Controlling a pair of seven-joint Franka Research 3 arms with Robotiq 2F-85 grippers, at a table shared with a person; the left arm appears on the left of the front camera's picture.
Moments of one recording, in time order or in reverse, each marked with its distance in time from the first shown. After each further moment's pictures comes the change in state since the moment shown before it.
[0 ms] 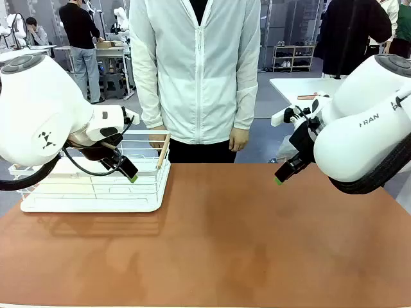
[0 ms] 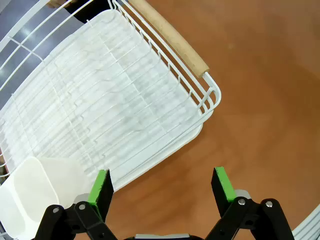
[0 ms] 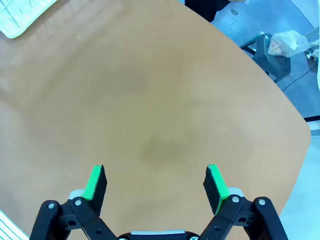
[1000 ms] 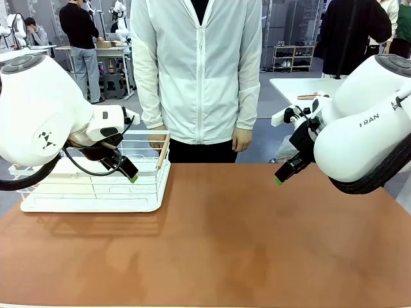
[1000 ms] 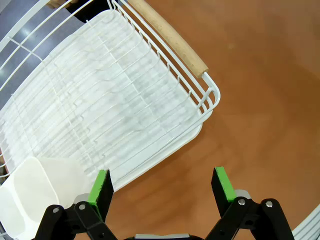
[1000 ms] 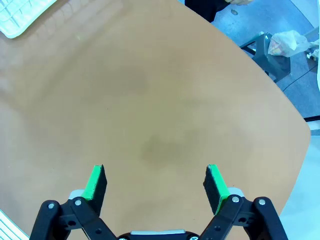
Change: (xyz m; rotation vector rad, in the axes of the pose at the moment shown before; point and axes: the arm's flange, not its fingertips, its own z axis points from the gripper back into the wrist) left arm 0.000 -0.001 0.000 0.000 0.000 -0.002; right arm 0.000 0.000 0.000 0.000 0.000 0.000
